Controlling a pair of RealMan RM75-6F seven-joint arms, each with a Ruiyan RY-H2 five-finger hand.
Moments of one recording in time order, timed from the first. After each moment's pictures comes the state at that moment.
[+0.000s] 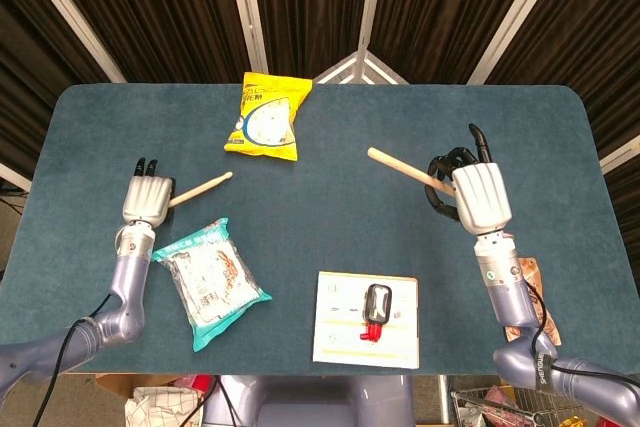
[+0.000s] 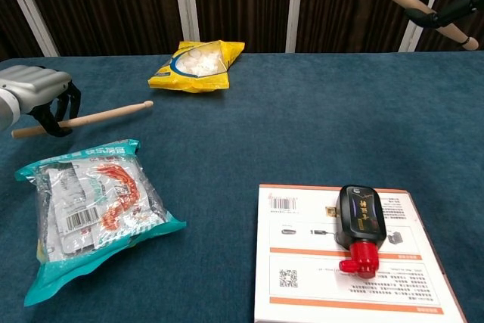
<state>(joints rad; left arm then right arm) -0.75 -1.70 -0.18 -1.03 0.83 1.01 0.62 0.59 -1.44 0.30 -1.43 -1.38 1.35 -0.14</state>
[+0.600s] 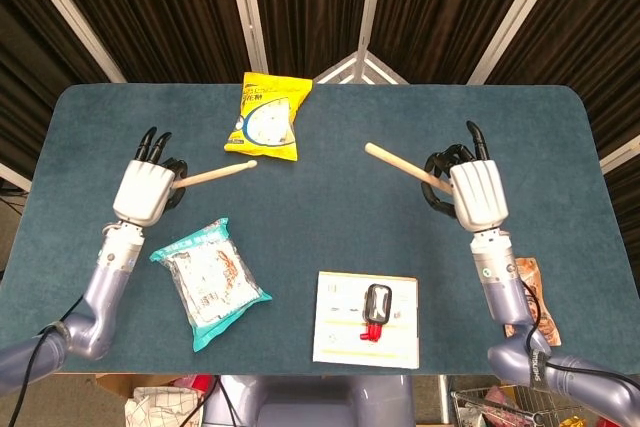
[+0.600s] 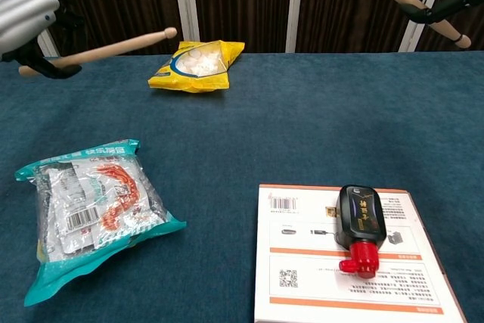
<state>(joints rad) -0.68 -1.56 -0.12 -1.12 1.35 1.37 0.24 0.60 -1.46 0.31 -1.43 -1.36 1.35 -0.14</state>
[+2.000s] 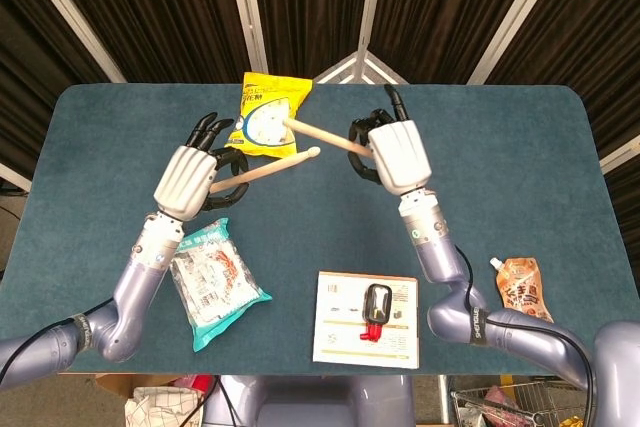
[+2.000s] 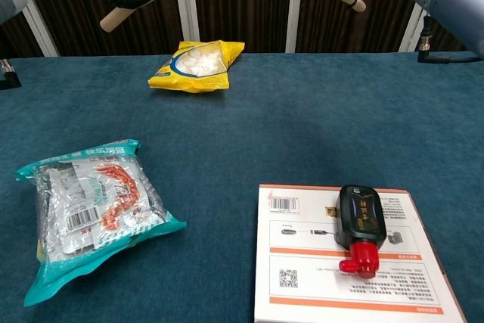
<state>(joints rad) -0.76 -1.47 -0.30 -1.55 1.30 1.26 0.13 0.87 -1.59 0.44 -1.36 -1.27 1.17 -0.29</state>
